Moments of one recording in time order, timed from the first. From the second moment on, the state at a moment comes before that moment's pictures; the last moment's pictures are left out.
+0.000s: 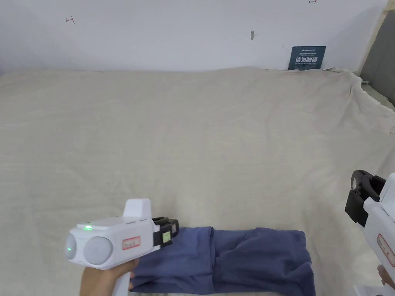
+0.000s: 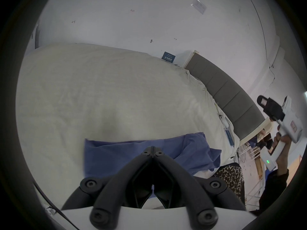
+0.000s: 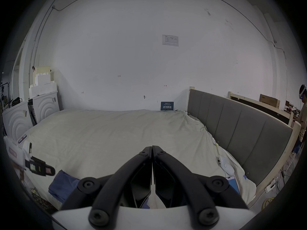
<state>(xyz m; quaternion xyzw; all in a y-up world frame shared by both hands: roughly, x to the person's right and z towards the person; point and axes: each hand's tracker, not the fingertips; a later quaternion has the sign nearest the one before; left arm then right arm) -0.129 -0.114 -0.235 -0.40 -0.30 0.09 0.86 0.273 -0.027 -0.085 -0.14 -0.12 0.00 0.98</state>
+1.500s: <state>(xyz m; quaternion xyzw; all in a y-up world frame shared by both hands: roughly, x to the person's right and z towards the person) -0.227 -0.201 -0.293 -0.54 -0.30 0.20 0.77 0.252 -0.034 -0.103 -0.17 -0.12 0.01 0.98</state>
